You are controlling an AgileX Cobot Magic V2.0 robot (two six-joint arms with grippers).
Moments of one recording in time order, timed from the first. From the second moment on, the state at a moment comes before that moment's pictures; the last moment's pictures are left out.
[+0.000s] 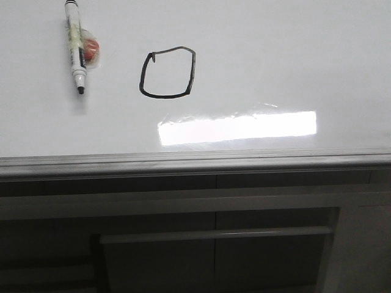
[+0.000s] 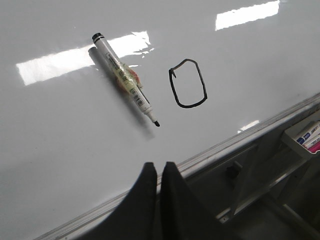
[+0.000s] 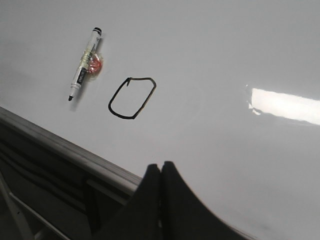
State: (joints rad) left arm -0.50 0.33 -0.52 -0.16 0.56 0.10; right arm 0.37 0.37 -0.38 0.68 0.28 -0.76
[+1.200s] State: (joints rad) left arm -0.05 0.00 0.00 -0.01 0.33 0.09; right arm 0.37 0.37 -0.38 0.68 0.28 -0.76
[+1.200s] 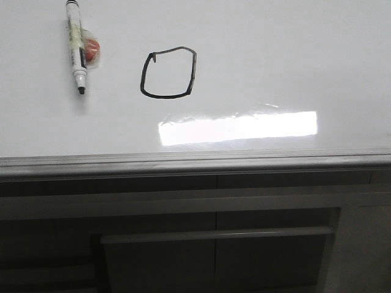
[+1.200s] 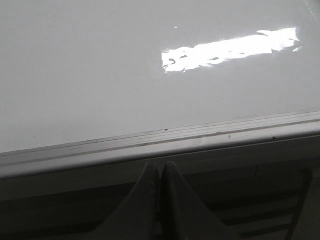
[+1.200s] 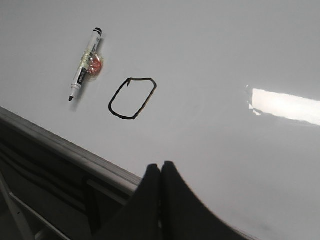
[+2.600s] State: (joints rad) left arm -0.05 0.00 0.00 -0.01 0.33 0.09; right arm 0.32 -0.01 0.01 -0.07 0.27 0.09
